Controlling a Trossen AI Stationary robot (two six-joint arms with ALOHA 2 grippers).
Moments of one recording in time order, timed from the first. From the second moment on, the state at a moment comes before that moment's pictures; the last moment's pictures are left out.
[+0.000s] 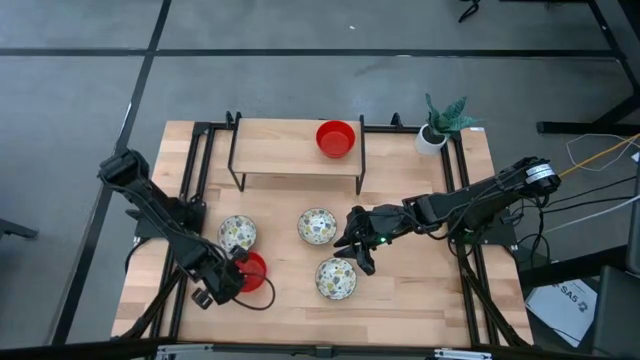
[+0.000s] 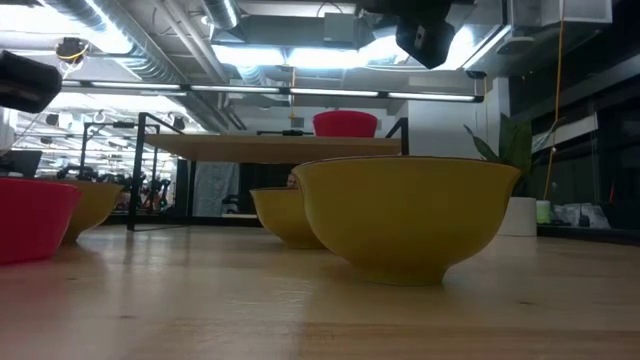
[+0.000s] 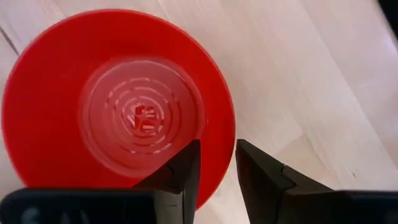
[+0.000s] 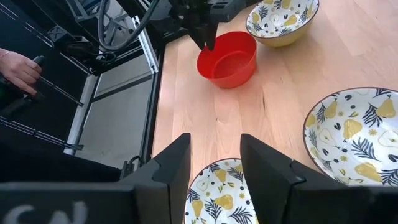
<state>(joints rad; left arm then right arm) -0.80 1.42 0.80 -0.69 -0.03 -0.21 0.29 1.40 1.02 -0.08 0.00 0.54</state>
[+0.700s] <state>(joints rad) -0.81 1.52 0.87 -0.69 -0.04 -0.30 0.29 1.40 1.02 -0.08 0.00 0.55</state>
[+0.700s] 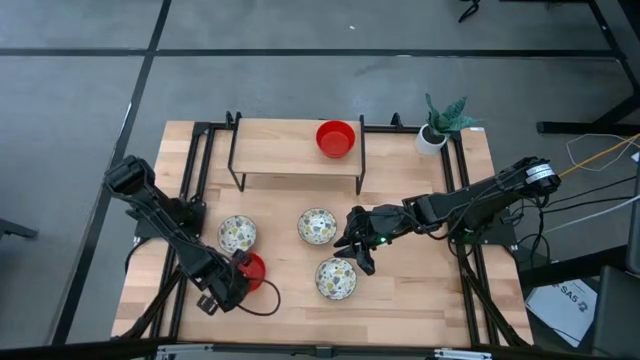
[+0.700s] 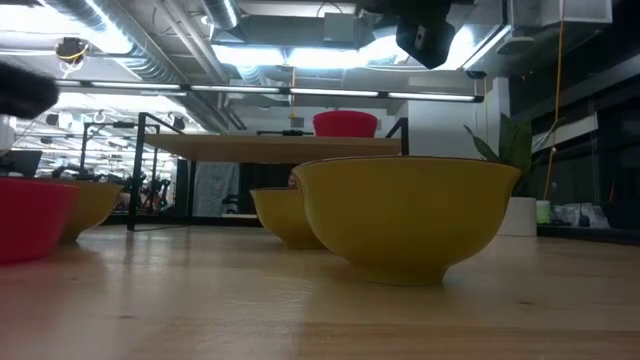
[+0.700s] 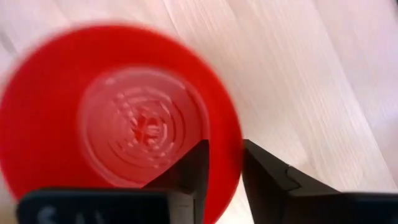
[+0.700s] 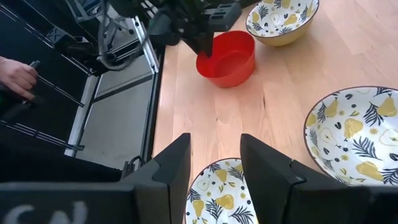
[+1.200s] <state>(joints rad) -0.80 1.52 0.90 -0.69 -0.09 -0.52 0.29 1.40 1.02 -0.08 0.00 0.54</state>
